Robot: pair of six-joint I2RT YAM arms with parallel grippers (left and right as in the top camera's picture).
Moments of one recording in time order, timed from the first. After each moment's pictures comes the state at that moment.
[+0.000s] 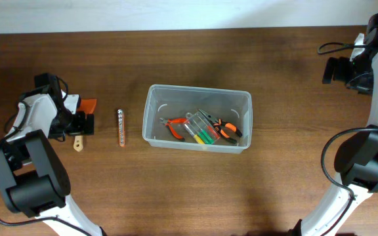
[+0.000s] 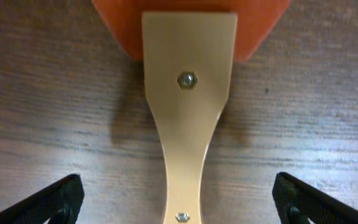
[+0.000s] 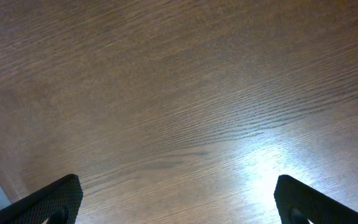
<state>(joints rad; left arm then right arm) 0.31 2.00 1.39 -0.88 -0.03 0.24 -0.36 2.13 2.15 -1.38 0.03 0.01</state>
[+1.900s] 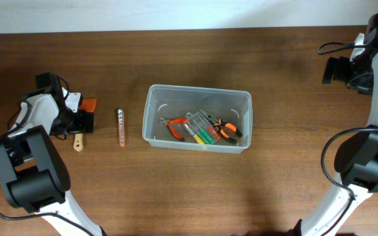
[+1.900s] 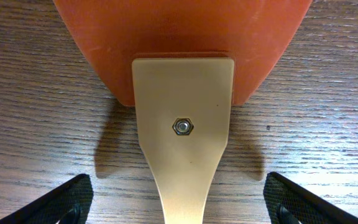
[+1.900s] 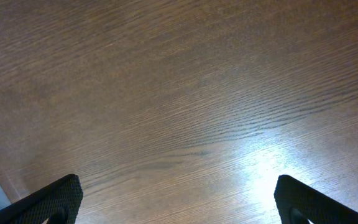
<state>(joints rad) 0.31 2.04 1.39 -0.81 -0.01 0.27 -0.36 2.13 2.15 -1.38 0.03 0.01</state>
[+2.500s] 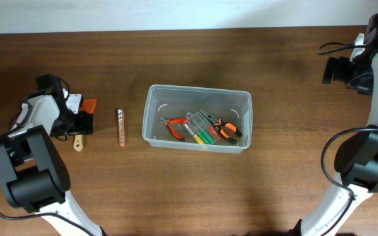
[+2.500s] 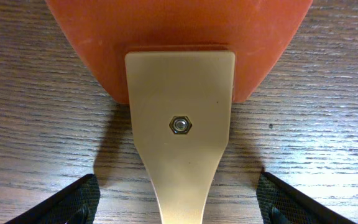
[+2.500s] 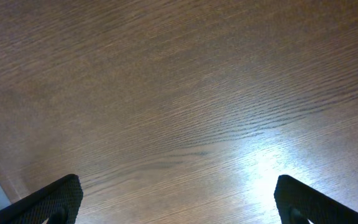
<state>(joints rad) 0.31 2.04 1.37 -0.80 -0.01 0.28 -0.36 2.13 2.15 -1.38 0.03 0.01</state>
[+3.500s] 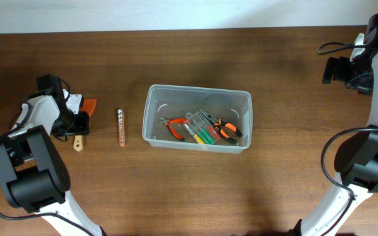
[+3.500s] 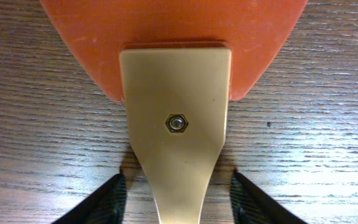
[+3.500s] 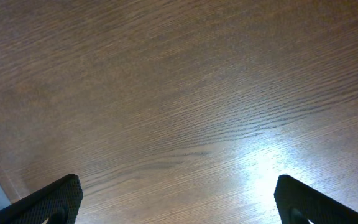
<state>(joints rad) 0.31 2.04 1.37 -0.80 -0.01 0.28 -0.36 2.13 2.15 -1.38 0.03 0.01</state>
